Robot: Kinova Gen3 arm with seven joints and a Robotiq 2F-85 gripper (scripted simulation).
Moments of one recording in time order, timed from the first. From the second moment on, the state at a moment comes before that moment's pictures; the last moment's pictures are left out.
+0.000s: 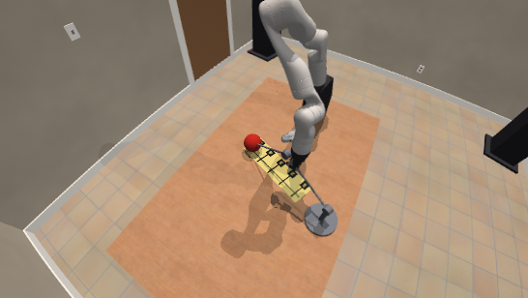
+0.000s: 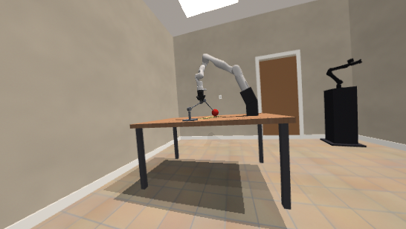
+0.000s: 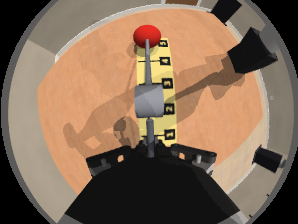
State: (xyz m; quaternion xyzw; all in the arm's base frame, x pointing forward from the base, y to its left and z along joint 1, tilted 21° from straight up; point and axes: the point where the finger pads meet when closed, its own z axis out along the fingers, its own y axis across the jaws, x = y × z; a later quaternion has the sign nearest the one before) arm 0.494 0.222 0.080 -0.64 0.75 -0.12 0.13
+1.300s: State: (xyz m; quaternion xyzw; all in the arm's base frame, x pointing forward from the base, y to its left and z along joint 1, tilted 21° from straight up) arm 0.480 0.245 0.124 -0.64 0.75 -0.12 0.13
